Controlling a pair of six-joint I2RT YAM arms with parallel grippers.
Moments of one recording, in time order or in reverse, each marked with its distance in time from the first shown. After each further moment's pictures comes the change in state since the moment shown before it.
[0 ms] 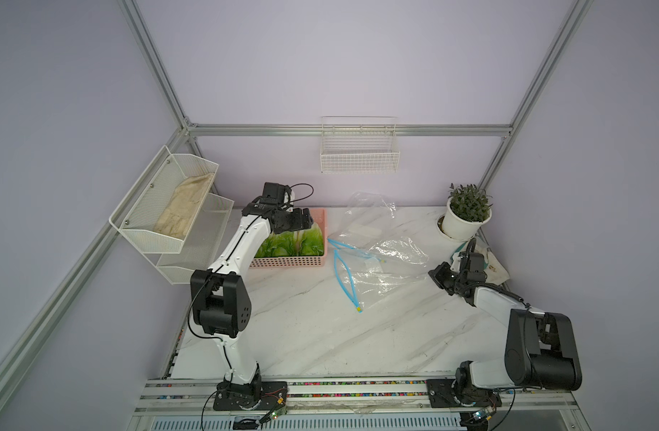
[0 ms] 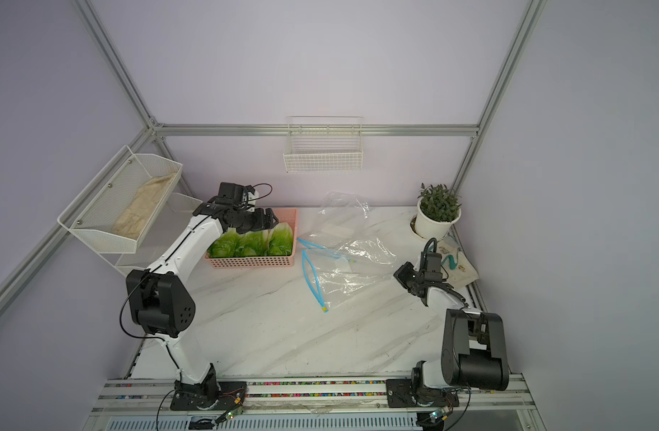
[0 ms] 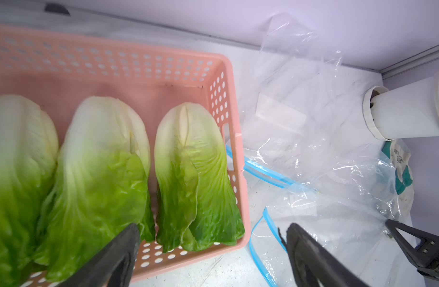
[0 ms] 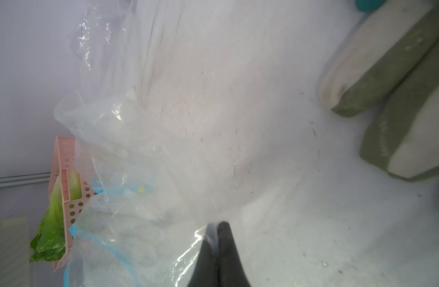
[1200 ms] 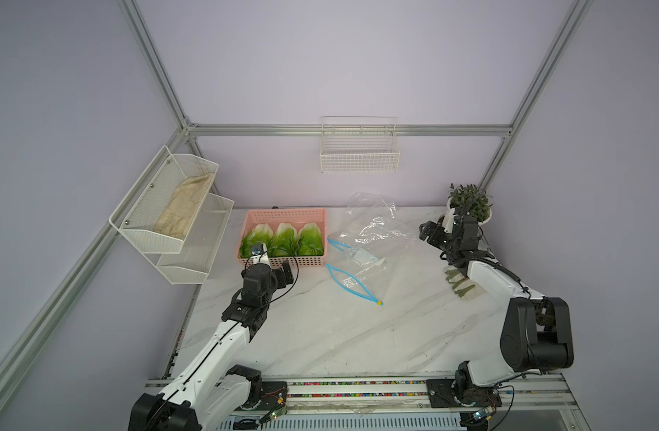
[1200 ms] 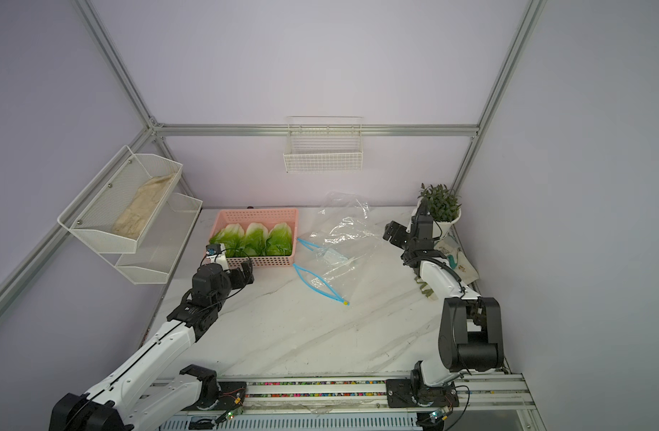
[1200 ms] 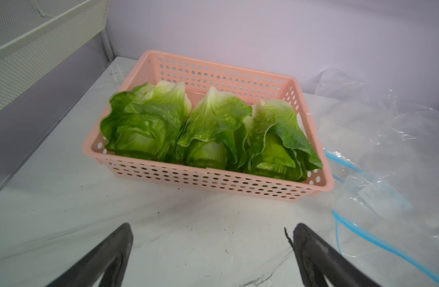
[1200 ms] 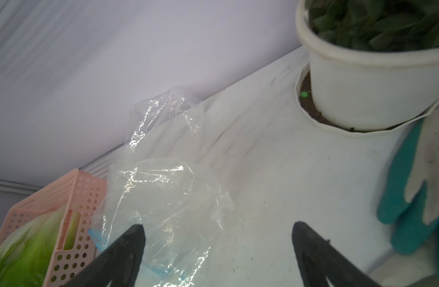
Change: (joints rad) left arm -0.091 -0.862 -1.228 0.750 -0.536 0.020; right arm 0.130 0.034 0.300 0.067 0.318 -0.276
